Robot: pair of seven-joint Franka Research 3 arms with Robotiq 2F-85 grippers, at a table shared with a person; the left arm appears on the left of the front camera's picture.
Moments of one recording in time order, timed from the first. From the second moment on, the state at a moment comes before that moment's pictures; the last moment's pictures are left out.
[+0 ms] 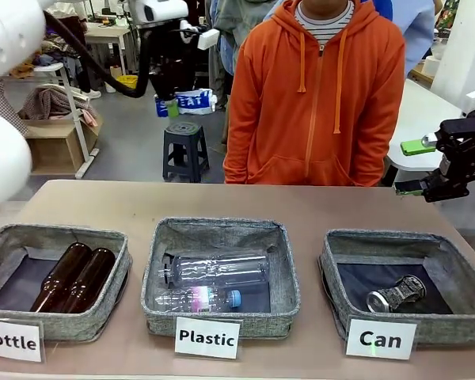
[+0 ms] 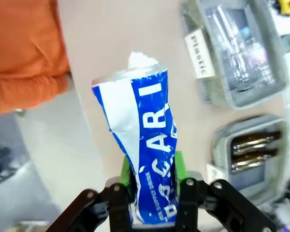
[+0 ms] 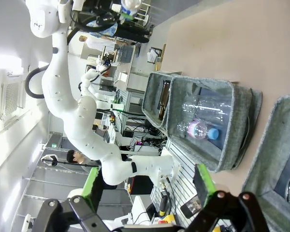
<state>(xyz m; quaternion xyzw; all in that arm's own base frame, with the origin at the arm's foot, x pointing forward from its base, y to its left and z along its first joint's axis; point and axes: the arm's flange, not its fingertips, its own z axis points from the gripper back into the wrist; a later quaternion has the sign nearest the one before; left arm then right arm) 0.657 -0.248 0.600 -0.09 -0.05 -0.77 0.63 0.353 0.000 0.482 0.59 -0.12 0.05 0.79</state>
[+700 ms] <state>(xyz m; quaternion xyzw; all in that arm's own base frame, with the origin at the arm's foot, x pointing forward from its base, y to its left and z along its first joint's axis) 0.527 -0.181 0.426 -0.18 0.18 -0.69 0.67 0.353 0.000 0.482 0.59 -0.12 0.05 0.79</state>
